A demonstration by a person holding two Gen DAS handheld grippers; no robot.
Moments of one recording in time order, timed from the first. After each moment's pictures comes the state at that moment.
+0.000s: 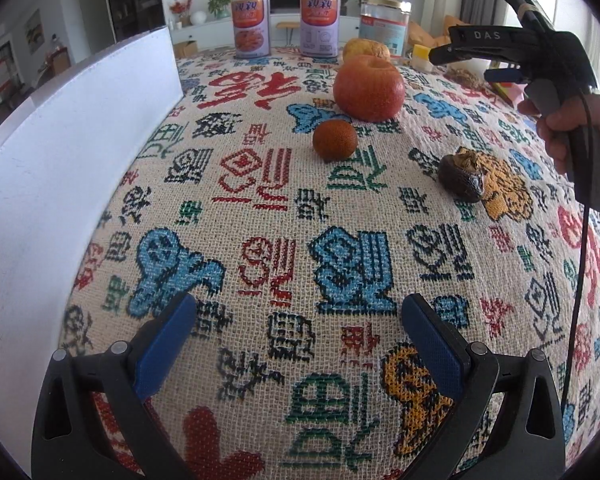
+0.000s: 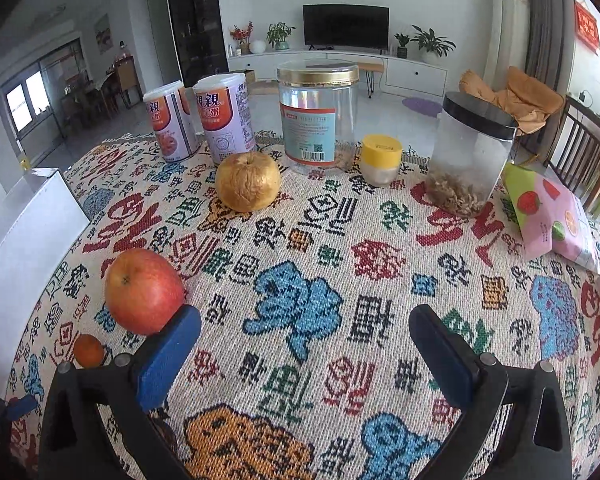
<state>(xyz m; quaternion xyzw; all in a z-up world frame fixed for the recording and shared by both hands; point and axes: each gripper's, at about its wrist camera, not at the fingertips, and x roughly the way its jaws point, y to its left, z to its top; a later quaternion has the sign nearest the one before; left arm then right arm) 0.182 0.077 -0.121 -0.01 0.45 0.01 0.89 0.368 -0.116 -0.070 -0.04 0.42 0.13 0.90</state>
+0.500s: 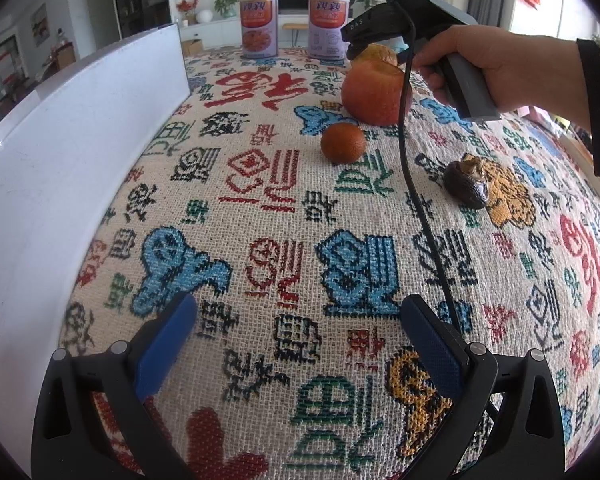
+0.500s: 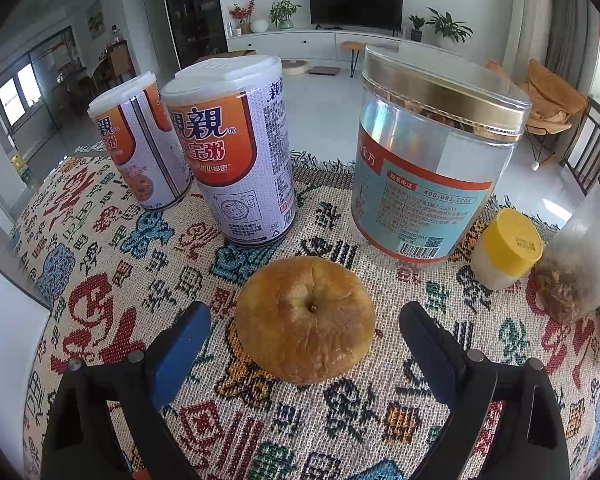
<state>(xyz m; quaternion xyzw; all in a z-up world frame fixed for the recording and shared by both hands) 0.181 0.081 -0.120 -0.02 0.45 0.02 0.89 0.505 -0.020 -0.102 -0.04 0.46 0.12 0.88</state>
